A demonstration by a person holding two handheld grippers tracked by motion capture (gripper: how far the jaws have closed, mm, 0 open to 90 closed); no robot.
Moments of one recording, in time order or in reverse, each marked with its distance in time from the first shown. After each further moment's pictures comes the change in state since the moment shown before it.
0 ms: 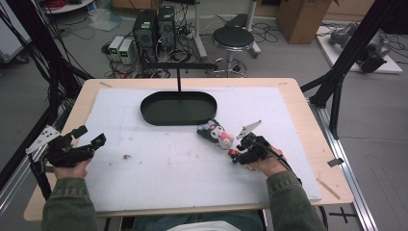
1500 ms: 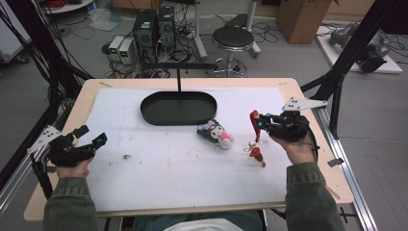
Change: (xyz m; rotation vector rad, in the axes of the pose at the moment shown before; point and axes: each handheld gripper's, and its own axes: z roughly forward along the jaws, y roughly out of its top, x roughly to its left) left arm 0.000 -0.002 0.003 -0.019 -0.006 -0.015; right arm -0.018 0.005 -0.135 -0.531 -0.079 0.154
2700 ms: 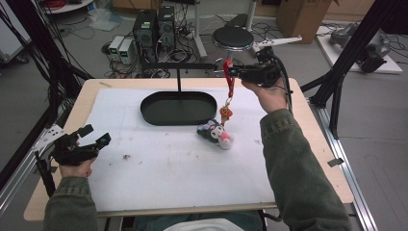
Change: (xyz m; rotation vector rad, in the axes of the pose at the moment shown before) left arm -0.002 -0.001 0.008 0.016 -0.038 0.006; right arm -0.004 0.139 0.060 -0.038 0.045 0.091
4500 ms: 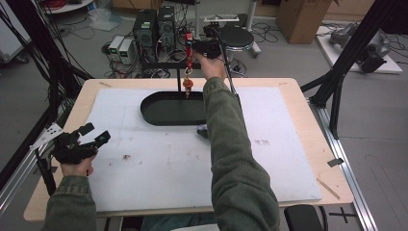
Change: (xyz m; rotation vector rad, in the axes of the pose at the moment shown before) left arm 0.004 0.001 0.003 -0.037 -0.035 -0.041; right arm -0.017 0.056 0.169 -0.114 -0.095 0.161
